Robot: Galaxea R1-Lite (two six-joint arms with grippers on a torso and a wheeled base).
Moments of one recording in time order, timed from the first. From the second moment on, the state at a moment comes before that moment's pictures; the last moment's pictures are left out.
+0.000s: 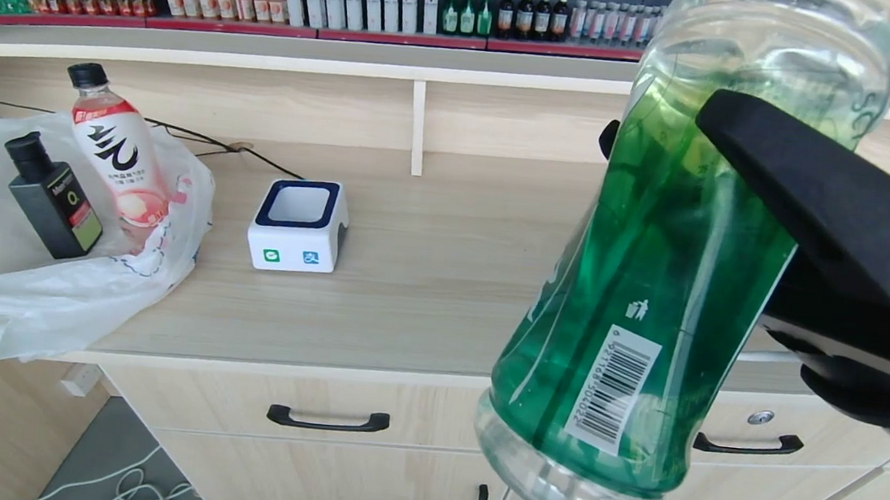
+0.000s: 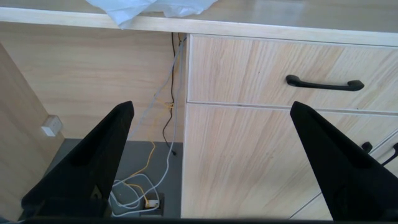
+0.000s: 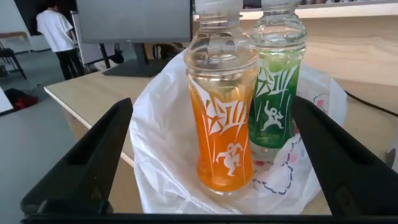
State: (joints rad) left arm 0.00 0.00 0.00 0.00 0.00 0.00; right arm 0.73 1.54 -0.64 -1.57 0.59 0.80
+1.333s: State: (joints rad) left arm 0.00 0.00 0.00 0.00 0.00 0.00; right arm 0.73 1.54 -0.62 -1.57 0.59 0.73
